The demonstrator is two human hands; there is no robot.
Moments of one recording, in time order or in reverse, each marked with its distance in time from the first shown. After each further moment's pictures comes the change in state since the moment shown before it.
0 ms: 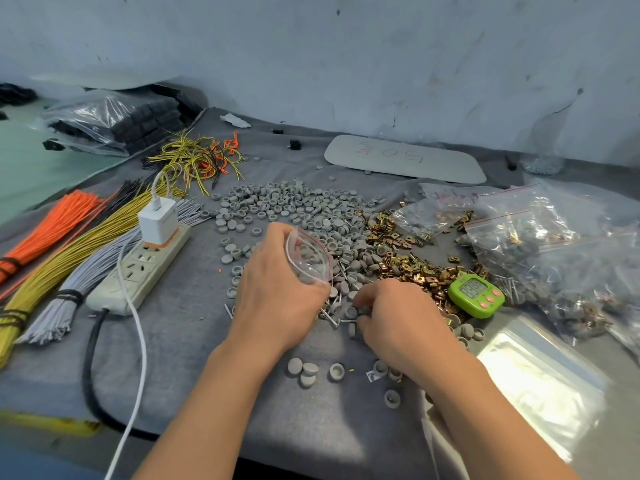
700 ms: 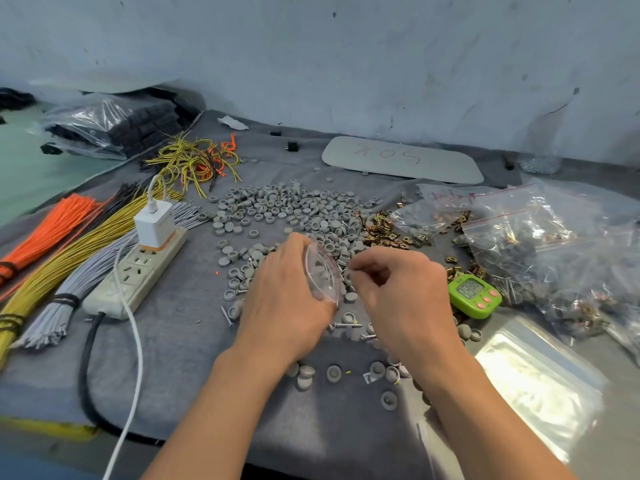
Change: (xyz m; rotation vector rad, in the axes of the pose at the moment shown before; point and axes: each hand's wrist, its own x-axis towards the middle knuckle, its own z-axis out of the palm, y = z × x) left_hand -0.005 0.004 0.012 0.153 -0.064 0.105; right_hand -0.005 -0.004 -0.009 0.519 0.480 -0.120
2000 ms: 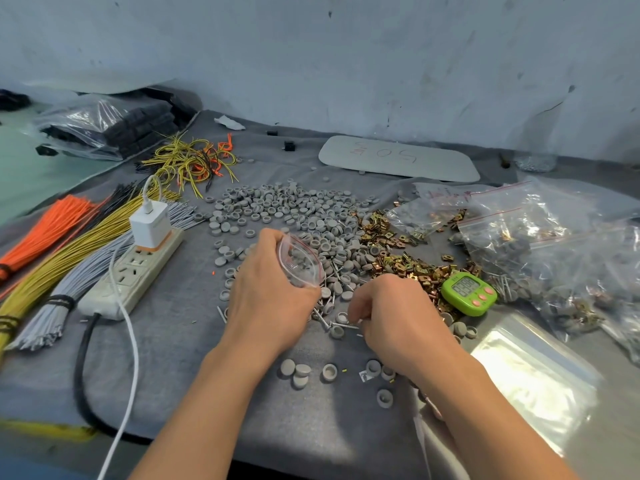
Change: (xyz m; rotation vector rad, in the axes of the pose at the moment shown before) left_hand 0.002 -0.006 -0.007 -0.120 0.066 -0.158; right_hand 0.002 0.017 -0.001 -0.363 -0.503 0.139
